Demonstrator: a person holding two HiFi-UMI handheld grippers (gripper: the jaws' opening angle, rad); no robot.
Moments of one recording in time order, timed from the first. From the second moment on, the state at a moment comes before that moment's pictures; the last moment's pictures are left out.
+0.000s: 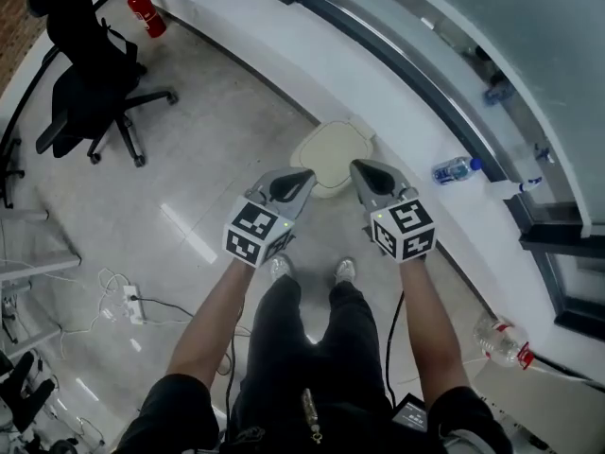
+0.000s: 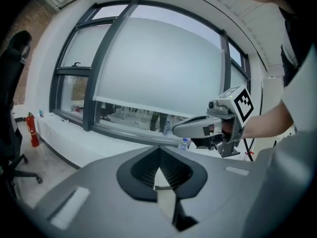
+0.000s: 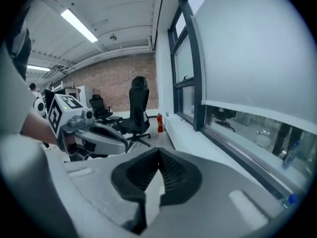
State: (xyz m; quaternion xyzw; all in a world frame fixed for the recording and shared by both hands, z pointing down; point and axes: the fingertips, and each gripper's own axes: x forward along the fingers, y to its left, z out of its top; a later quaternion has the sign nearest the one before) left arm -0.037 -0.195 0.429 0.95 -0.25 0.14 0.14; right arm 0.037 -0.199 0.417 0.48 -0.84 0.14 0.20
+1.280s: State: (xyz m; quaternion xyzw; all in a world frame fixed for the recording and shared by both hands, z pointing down) left arm 0.006 0.094 0.150 0.94 -0.33 0.05 0.06; right arm 0.058 0.095 0.114 0.41 -0.91 0.00 -0.02
